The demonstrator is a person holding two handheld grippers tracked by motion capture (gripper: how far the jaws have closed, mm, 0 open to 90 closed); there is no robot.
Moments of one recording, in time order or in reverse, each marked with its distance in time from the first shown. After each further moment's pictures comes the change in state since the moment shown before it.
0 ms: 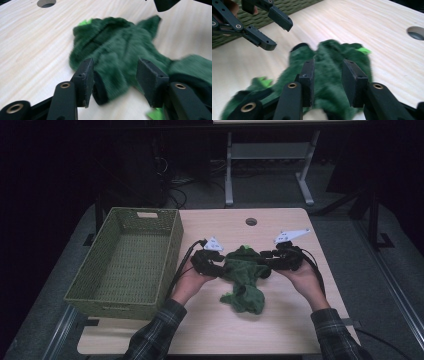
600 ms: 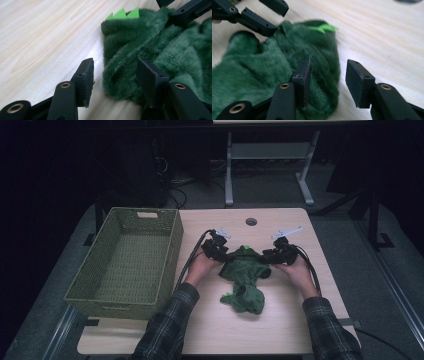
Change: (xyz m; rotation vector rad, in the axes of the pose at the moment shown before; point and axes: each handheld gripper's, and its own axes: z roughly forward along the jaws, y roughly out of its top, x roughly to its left) left arm 0.053 0.006 0.072 0.109 0.000 -0.045; right arm -0.061 -0.027 0.056 0.096 -0.023 0.140
